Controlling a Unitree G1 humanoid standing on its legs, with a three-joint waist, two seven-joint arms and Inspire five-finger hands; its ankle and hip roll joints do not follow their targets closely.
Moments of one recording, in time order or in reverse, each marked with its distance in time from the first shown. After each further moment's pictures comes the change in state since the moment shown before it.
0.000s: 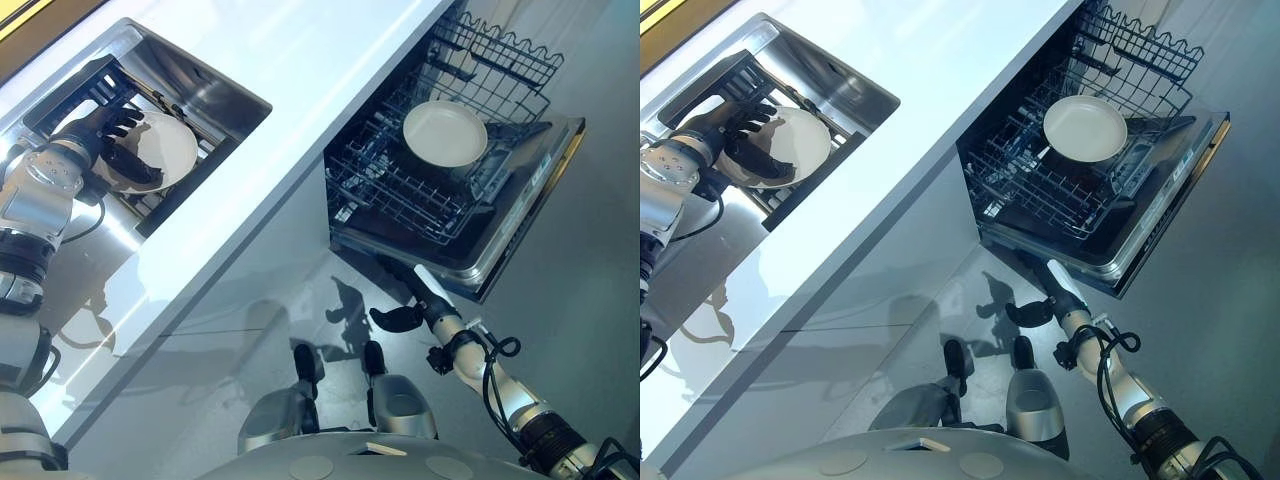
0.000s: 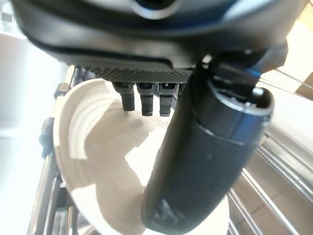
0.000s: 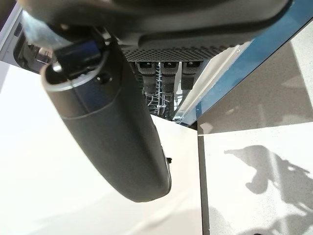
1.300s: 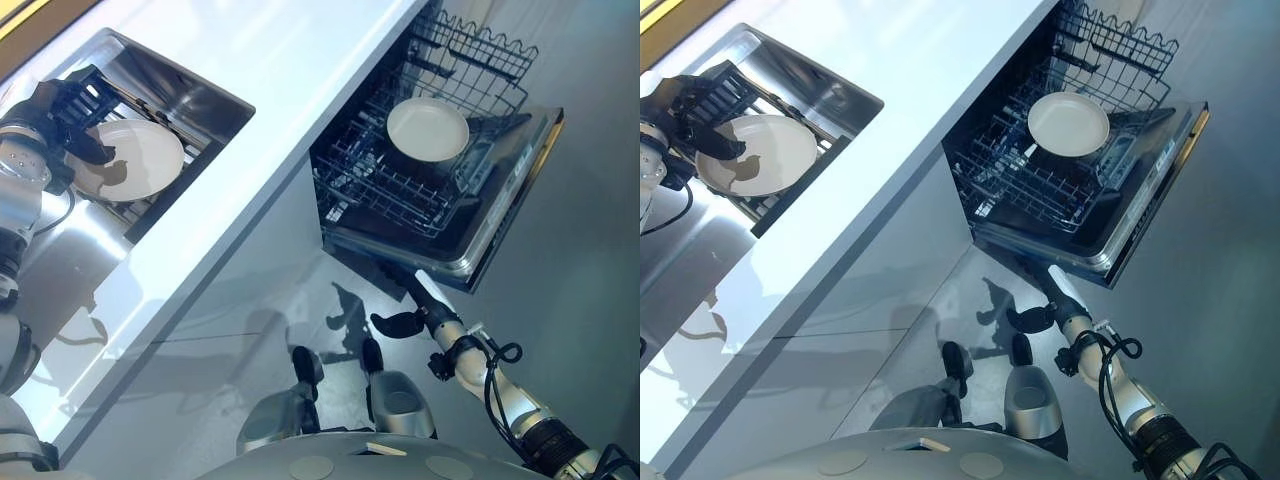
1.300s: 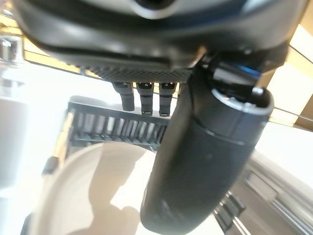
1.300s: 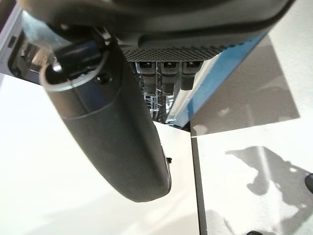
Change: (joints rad) left arm -0.061 0.062 -0.041 0.076 0.018 -0.006 0.146; right arm 0.028 -0.004 0.001 0.002 0.002 -0.012 -0.002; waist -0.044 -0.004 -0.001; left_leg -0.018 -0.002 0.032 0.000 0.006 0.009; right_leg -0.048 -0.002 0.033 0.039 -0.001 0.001
